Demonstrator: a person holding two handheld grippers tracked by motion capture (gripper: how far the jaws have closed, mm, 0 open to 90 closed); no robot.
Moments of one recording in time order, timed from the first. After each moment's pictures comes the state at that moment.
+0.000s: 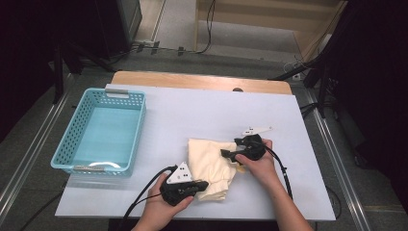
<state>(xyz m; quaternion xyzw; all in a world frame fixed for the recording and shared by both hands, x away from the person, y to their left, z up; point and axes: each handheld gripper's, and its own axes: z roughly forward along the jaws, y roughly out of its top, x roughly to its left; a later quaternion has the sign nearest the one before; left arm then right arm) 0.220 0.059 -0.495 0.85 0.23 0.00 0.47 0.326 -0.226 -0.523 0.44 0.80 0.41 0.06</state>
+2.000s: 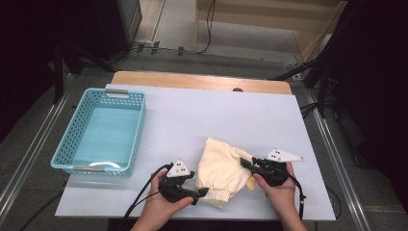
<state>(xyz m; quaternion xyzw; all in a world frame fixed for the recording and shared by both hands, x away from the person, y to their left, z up) 0.229 0.061 -0.506 0.85 0.31 -0.01 0.43 0.234 -0.263 -0.506 0.44 0.75 0.48 0.14</state>
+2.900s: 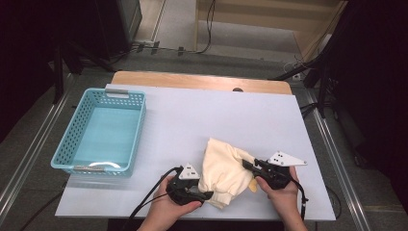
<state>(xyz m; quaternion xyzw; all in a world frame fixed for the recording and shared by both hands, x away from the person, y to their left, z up) 0.224 0.042 -0.511 0.87 0.29 -0.02 0.39 0.226 -0.266 -0.504 0.42 0.75 0.48 0.16</state>
